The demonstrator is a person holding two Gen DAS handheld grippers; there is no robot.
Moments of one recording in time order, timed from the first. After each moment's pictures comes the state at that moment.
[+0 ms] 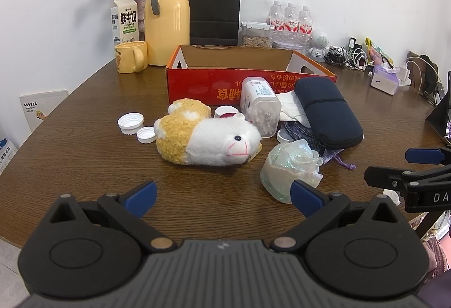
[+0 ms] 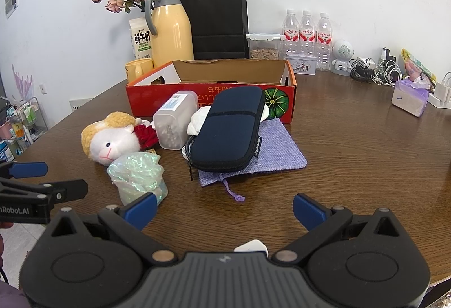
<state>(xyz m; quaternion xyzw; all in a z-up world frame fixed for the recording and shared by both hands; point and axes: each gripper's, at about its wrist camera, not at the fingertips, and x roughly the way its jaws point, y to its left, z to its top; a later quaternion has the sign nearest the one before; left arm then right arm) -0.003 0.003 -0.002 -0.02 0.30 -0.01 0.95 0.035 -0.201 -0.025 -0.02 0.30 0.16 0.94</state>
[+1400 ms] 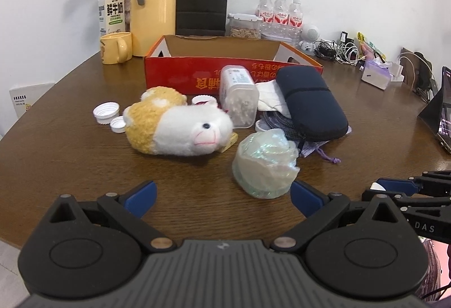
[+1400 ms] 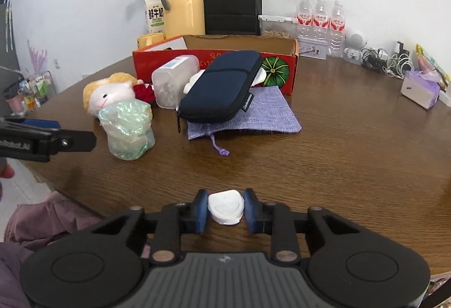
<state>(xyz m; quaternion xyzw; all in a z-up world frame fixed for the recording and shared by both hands) 0.007 -0.024 -0.013 -0.02 0.31 -0.02 0.95 0.028 -0.233 -0.060 -0.05 0.32 0.21 0.92</state>
